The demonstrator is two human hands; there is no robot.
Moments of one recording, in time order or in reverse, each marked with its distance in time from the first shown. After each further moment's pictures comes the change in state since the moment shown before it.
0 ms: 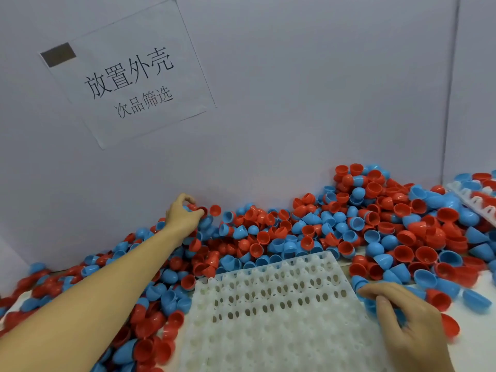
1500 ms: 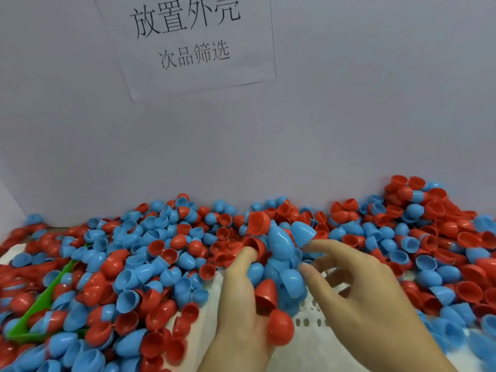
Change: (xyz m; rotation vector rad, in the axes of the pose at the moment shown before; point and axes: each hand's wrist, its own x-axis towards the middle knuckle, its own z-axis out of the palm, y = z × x) left_hand -0.199 0.051 -0.016 -1.537 -0.408 -0.591; right_hand 0.040 -0.150 0.065 0.142 -0.575 0.033
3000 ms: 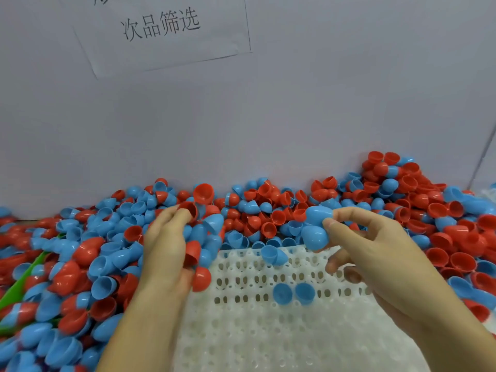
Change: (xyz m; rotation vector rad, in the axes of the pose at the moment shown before) left_hand 0.053 0.052 -0.052 0.403 0.280 0.393; right_hand 0.006 0.026 -0.035 0.339 0.147 0.357
